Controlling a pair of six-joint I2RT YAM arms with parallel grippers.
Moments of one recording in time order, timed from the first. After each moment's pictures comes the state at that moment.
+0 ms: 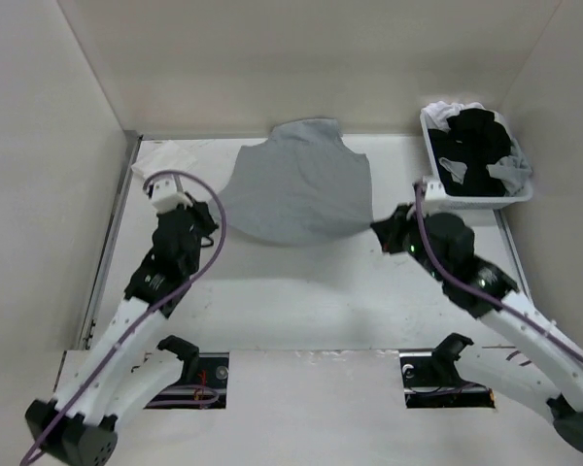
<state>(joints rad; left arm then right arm) -0.39 0.86 0.82 -0.13 -0.49 -0.47 0.62 0.91 0.97 -0.32 0.19 0.41</state>
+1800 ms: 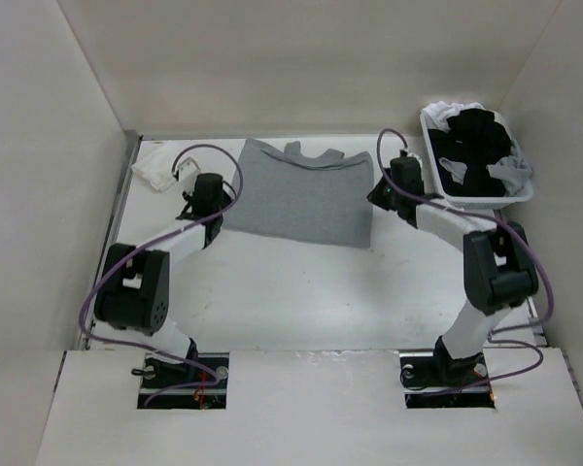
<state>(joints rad) -0.22 1.66 0.95 0.17 -0.43 -0.70 0.23 1.80 1.17 -0.01 0.02 0.64</state>
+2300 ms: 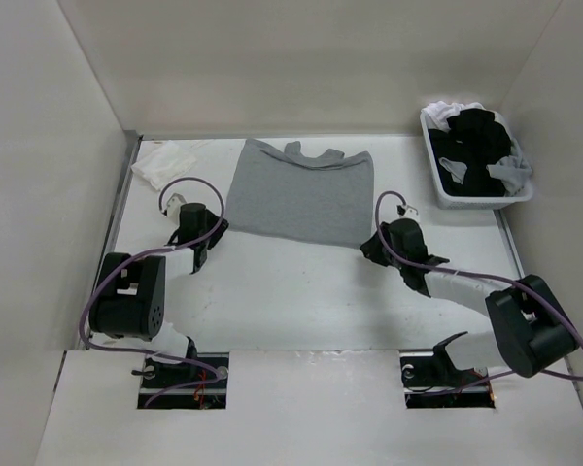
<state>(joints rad) -0.11 1.54 0.58 0.34 -0.13 -0.95 0.44 1.35 0.52 0.24 0.07 0.73</state>
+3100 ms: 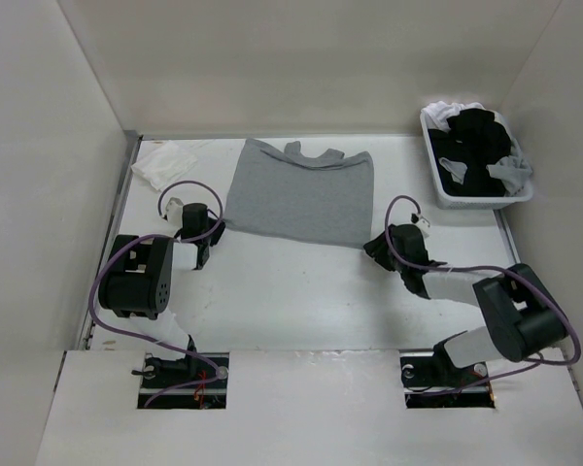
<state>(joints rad) -0.09 1.70 0.60 0.49 -0.14 -1.09 0.39 1.42 0.42 0.37 0.15 0.94</state>
